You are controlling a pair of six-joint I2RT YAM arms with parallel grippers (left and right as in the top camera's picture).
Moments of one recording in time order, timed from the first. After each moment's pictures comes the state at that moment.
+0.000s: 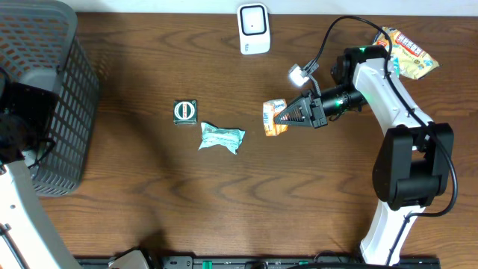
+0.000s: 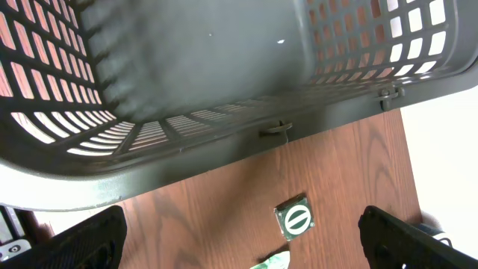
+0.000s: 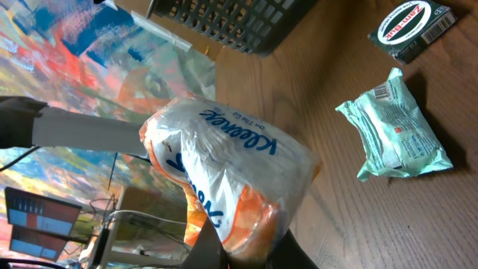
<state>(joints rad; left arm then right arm) 0.49 1.35 1.79 -1.46 -0.03 -0.83 0.12 2.07 1.67 -1.66 -1.29 -1.12</state>
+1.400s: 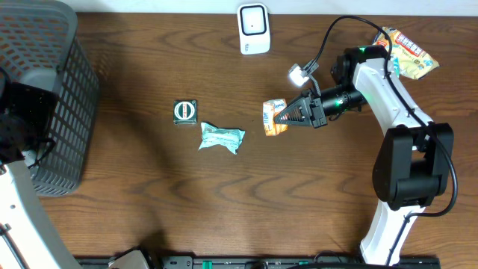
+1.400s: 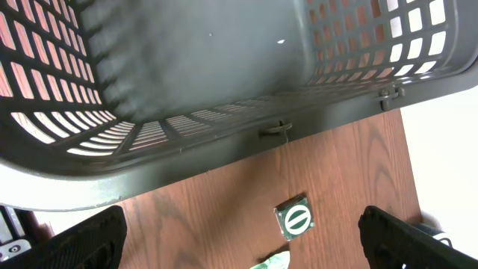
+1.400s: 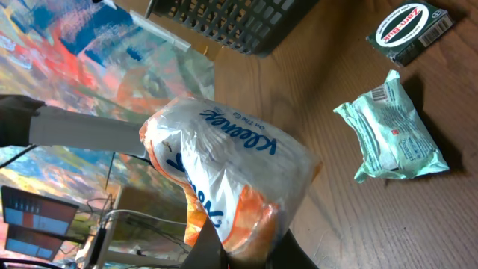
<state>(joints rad) 0.49 1.35 1.79 -1.46 -0.03 -0.83 0.12 2.07 1.67 -1.65 -1.29 -1.12</state>
